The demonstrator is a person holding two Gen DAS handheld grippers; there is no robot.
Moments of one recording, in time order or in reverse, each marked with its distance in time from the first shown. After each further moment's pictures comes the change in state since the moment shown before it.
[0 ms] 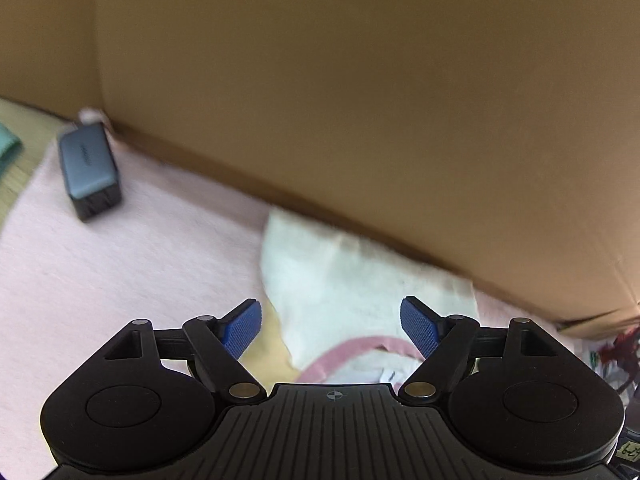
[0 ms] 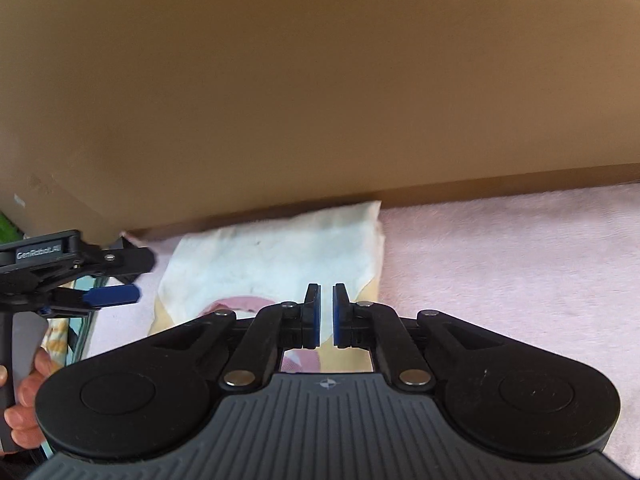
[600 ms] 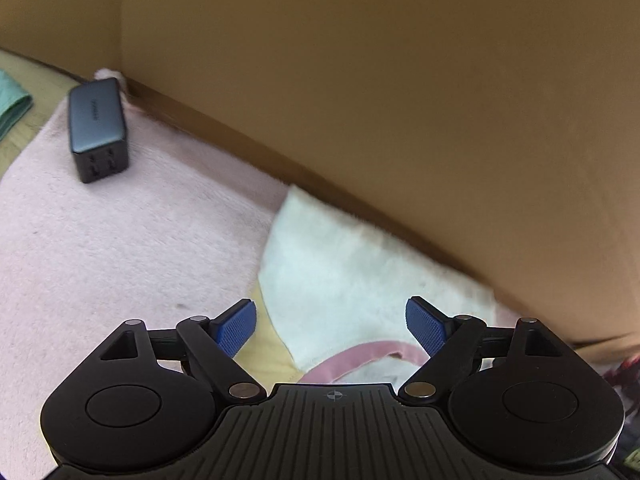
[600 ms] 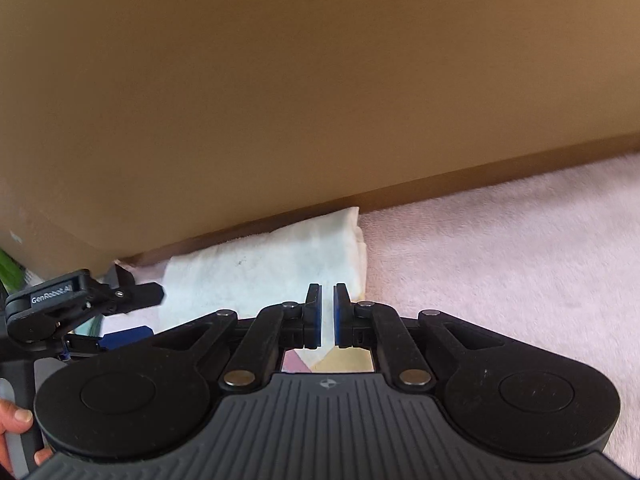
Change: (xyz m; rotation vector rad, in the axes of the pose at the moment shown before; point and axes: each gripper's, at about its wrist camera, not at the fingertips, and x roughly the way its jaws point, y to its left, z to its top) left arm 0.010 -0.003 -0.013 -0.048 -0.035 0.062; right arm 0.011 -0.016 0.004 0.077 -0.037 0.000
